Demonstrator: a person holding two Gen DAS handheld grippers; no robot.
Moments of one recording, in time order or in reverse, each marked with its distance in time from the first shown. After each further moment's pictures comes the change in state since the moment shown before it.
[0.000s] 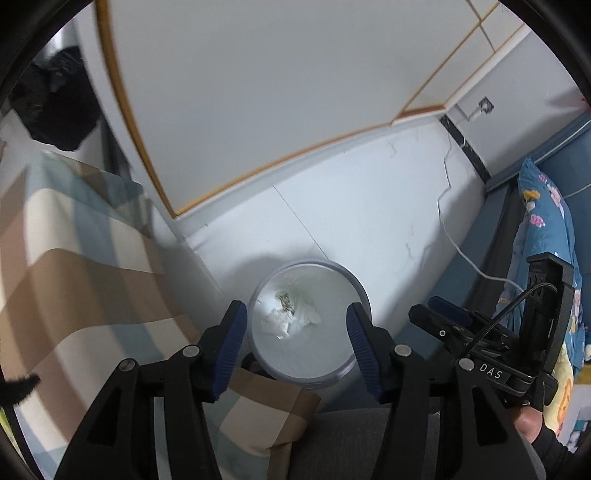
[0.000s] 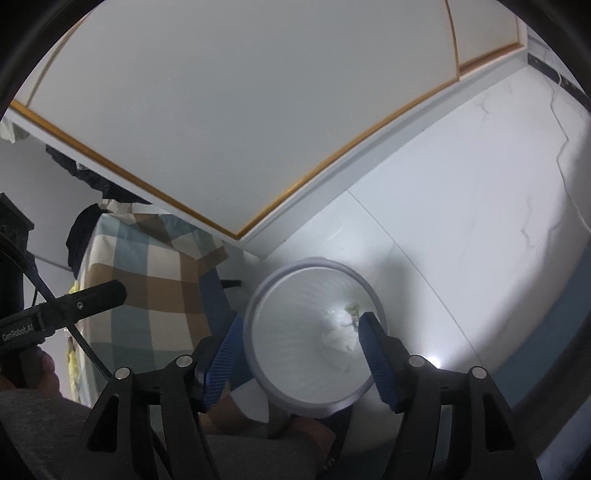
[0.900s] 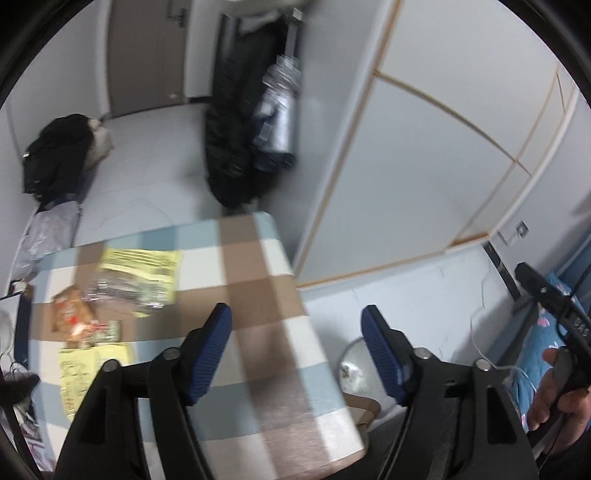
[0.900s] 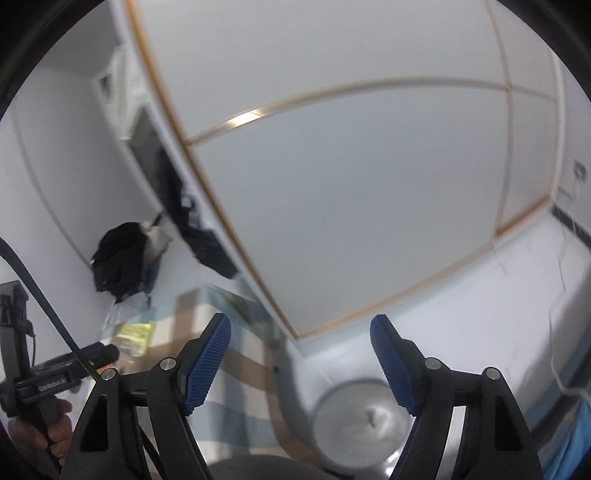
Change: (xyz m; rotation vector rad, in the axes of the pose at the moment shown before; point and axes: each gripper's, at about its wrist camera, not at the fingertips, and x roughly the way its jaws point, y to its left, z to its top) left arm -0.160 0.095 -0.089 -0.258 -0.468 0.196; right arm -0.140 0.191 0.015 -0.352 -0.407 0.037
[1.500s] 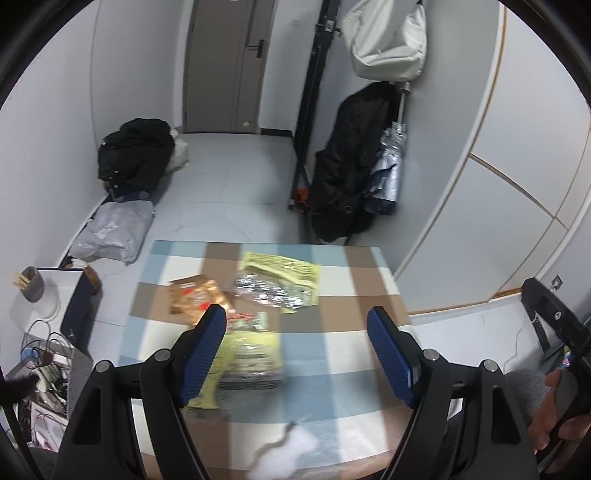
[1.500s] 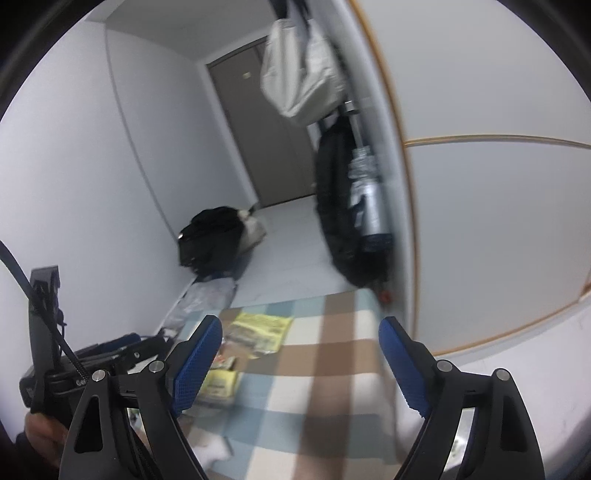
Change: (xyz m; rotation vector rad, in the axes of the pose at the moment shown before) left arm -0.082 0.113 -0.034 -0.127 -0.167 0.171; right arm 0.007 0.171 -0.044 -0.196 -0.026 0.298
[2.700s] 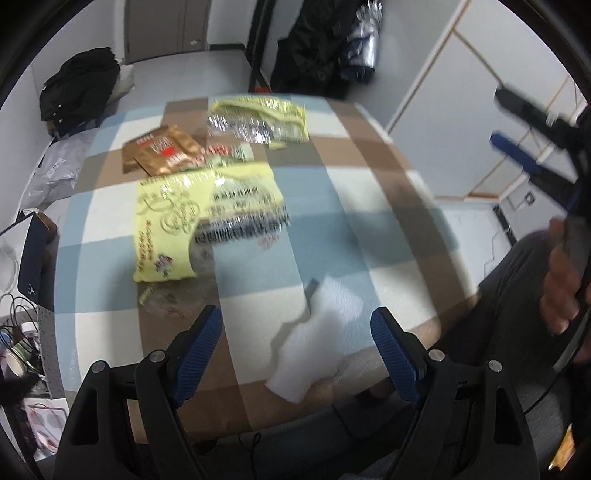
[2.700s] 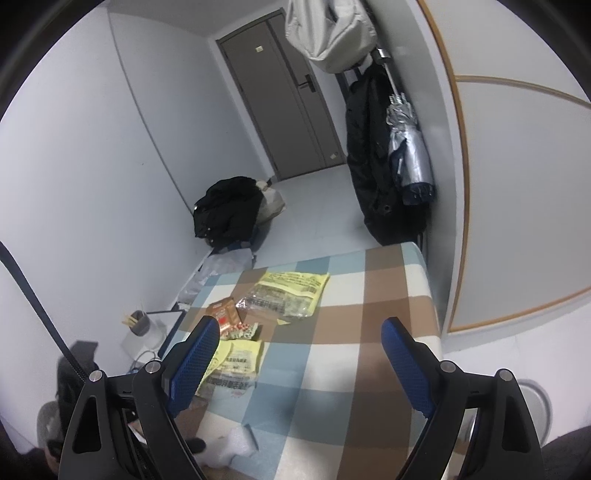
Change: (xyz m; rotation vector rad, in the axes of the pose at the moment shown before) left arm 0.053 0.029 -0.102 0.127 0.383 -0.177; right arm 0.047 0.014 -0.045 0.038 0.078 0.054
